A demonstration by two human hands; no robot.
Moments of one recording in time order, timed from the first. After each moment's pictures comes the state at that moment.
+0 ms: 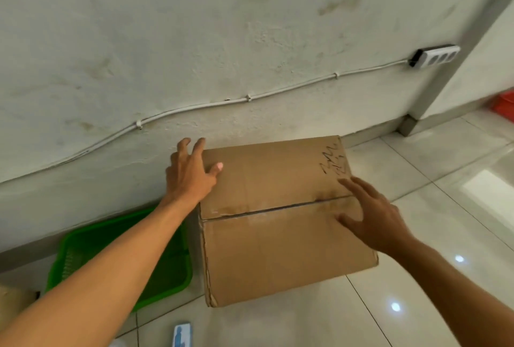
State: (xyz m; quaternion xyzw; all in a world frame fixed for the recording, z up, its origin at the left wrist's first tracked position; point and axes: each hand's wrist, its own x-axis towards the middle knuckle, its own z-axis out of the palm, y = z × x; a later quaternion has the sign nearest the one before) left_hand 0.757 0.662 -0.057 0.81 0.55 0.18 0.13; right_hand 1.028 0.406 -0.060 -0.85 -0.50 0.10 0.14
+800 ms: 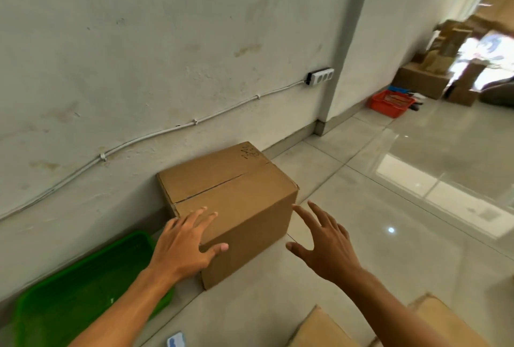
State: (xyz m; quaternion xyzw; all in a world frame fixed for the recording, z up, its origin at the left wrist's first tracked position) left_hand 0.681 0.540 -0.063 0.96 0.25 0.06 0.08; right_hand 0.874 0.288 -0.035 -0.91 -0.39 0.07 0.12
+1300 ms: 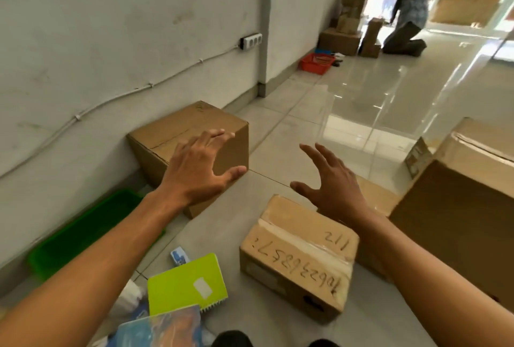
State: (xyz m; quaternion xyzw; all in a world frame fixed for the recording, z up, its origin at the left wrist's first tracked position) left_hand 0.569 0.374 0.059 0.98 0.04 0.18 0.10; right_hand 0.682 0.106 0.017 -0.94 -0.28 -0.05 0.21
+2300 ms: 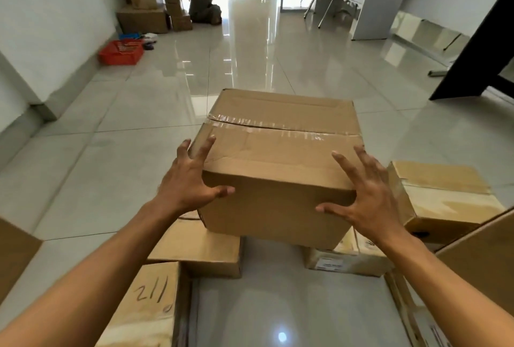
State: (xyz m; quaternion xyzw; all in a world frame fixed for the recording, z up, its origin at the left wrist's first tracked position) left_hand 0.840 -0.063 -0.005 0.97 -0.16 0.03 0.20; right_hand 0.711 -0.396 -0.030 -0.96 0.06 -0.20 0.17
